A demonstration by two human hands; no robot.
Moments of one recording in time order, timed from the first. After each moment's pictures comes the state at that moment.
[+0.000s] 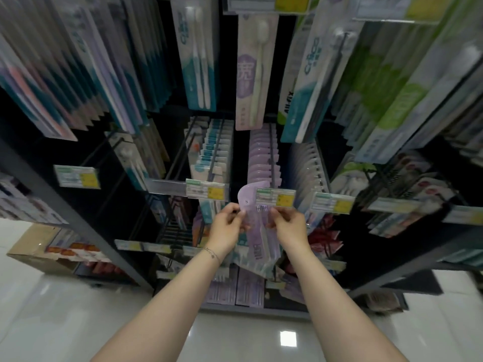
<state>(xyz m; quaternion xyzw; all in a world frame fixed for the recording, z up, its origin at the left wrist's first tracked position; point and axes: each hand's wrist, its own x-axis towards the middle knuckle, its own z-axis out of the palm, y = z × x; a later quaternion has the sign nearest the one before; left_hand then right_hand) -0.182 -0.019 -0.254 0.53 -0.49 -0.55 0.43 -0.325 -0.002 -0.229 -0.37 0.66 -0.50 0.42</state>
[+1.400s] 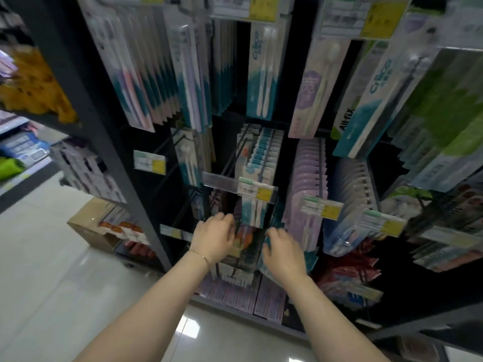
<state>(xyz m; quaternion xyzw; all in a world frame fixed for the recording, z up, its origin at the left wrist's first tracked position) -0.074 0.010 -0.247 0.65 -0.75 -0.06 0.12 -0.258 0.022 -0.263 -0.76 0.64 -0.11 0.10</state>
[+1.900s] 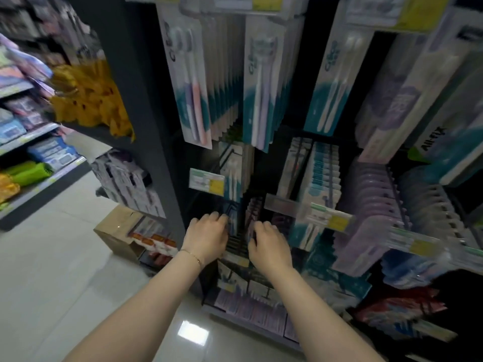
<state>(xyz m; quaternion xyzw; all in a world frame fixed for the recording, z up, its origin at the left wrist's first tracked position) 0.071 -0.025 -0.246 0.66 -0.75 0.01 0.09 -0.099 -0.031 -0.263 -0.80 0.57 -0.14 0.11</state>
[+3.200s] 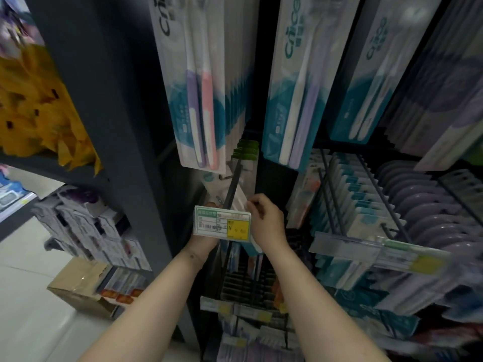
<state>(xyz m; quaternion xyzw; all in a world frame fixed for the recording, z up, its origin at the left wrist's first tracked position) 0.120 -0.142 -0.266 0.59 -0.43 -0.55 0.41 -0.020 -0.181 -0.278 -0.57 0.56 -0.49 0.35</state>
